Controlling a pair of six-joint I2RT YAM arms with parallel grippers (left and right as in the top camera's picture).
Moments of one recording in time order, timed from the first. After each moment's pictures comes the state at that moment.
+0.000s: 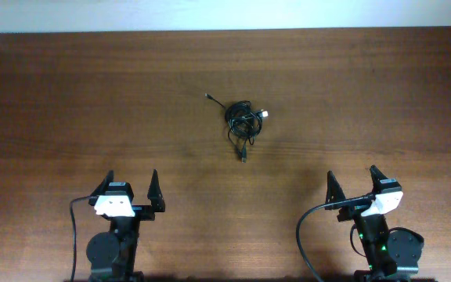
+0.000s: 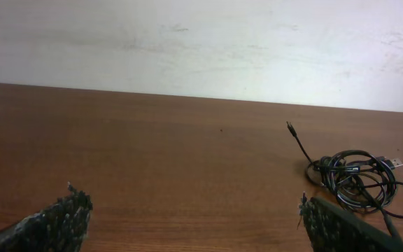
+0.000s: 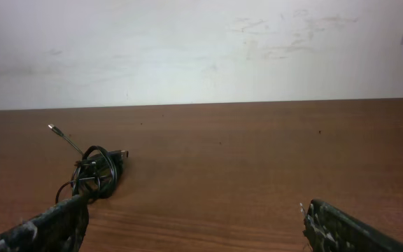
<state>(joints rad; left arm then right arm) 0.06 0.01 0.02 -0.08 0.07 -0.07 -0.05 0.01 0.01 -0.05 -0.22 0.11</state>
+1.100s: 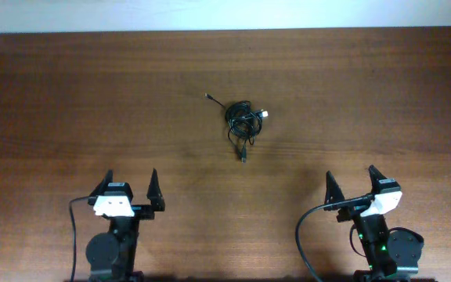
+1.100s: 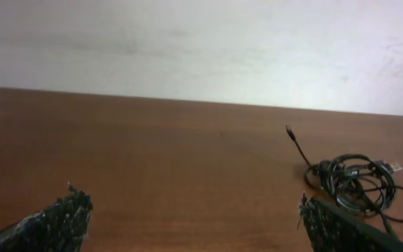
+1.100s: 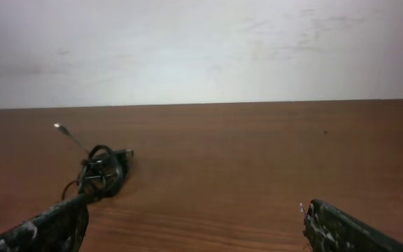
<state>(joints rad) 0.06 0.01 0.01 -0.05 0.07 -0.07 -0.05 0.01 0.01 -0.05 -0.25 0.11</state>
